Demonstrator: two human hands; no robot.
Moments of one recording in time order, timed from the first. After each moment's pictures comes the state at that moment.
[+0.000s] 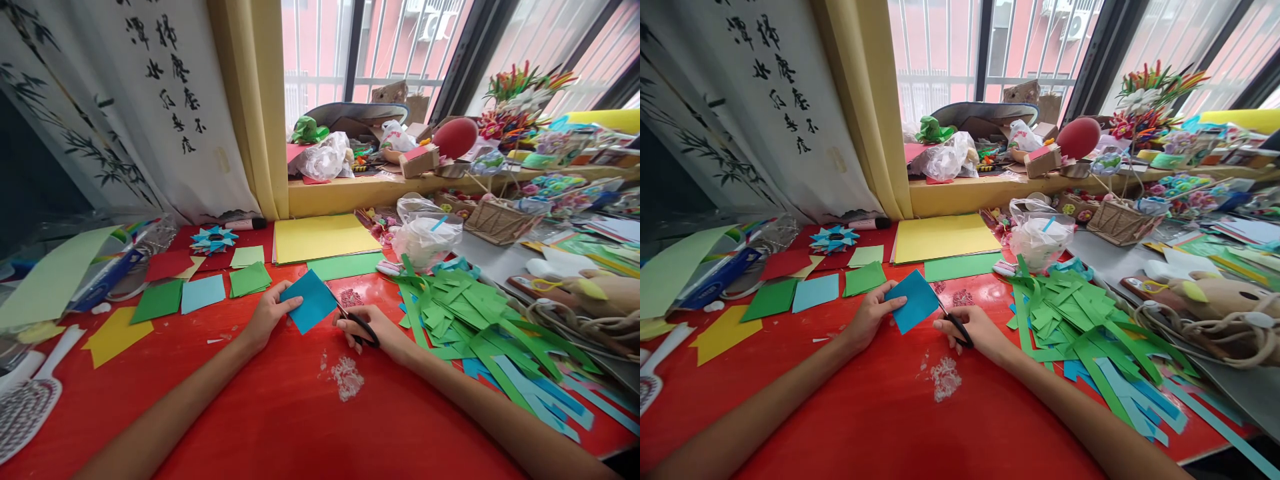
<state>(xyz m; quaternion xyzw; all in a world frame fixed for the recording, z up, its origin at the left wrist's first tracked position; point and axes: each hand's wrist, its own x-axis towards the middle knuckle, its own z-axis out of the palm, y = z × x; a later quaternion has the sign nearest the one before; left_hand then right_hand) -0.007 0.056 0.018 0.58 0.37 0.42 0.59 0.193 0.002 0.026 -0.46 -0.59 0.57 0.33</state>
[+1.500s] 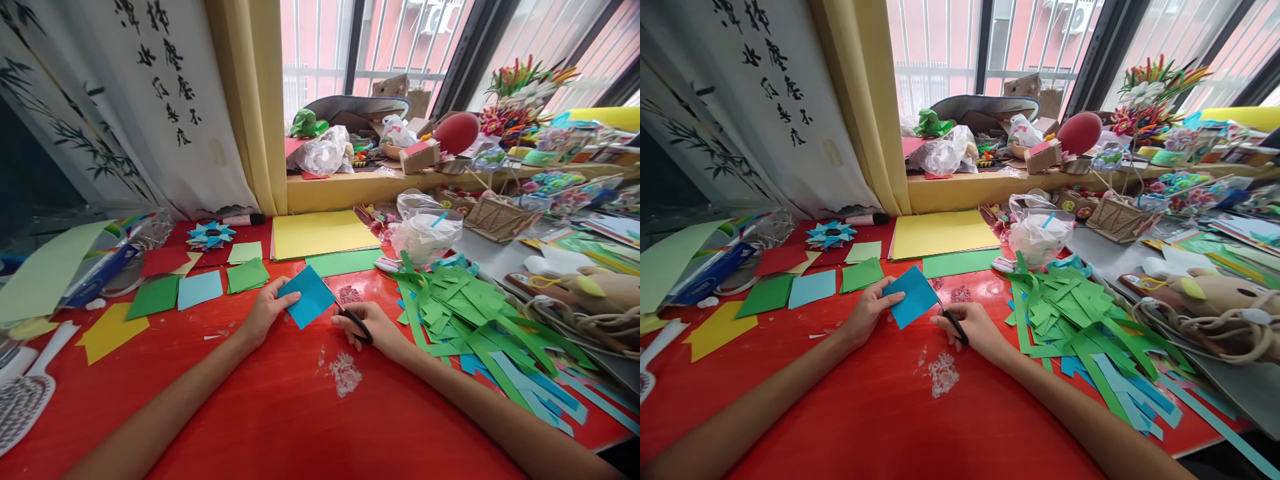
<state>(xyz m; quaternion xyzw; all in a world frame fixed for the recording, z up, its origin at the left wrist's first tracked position) -0.007 0.059 0.016 0.60 0.37 0.40 0.59 0.192 0.003 0.013 -0.47 -0.61 0.53 0.36</state>
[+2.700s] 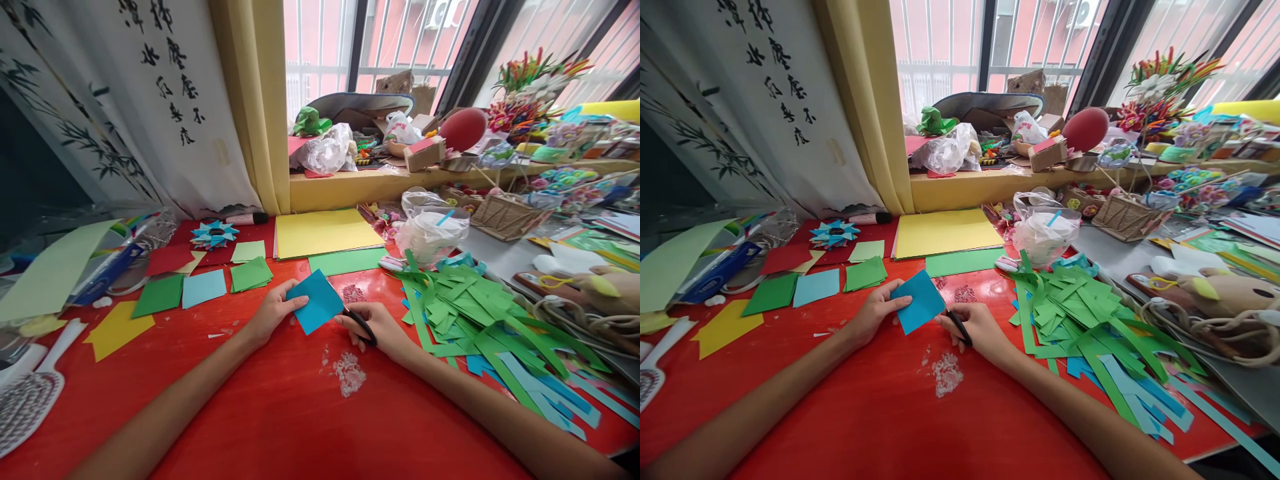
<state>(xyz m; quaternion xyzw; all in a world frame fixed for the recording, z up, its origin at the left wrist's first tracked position) -0.006 0.057 0.016 0.58 0.36 0.37 0.63 0.190 0.000 0.017 -0.49 -0.61 0.51 0.36</state>
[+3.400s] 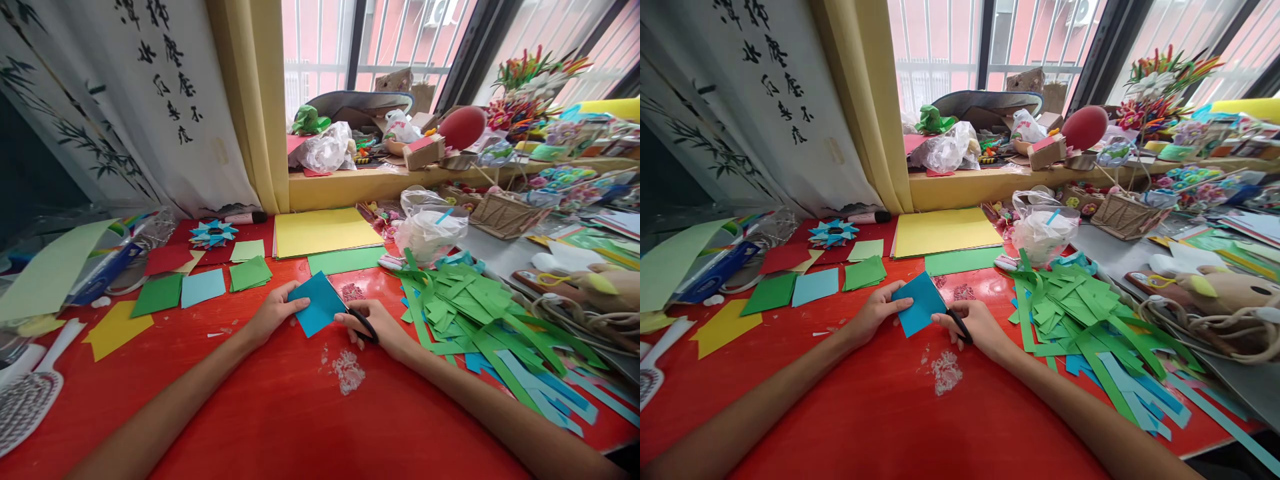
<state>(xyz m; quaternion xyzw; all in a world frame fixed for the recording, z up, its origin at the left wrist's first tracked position) -0.006 0.056 0.017 0.61 0.34 0.34 0.63 0.190 0.001 0.017 -0.50 -0.60 0.52 0.35</state>
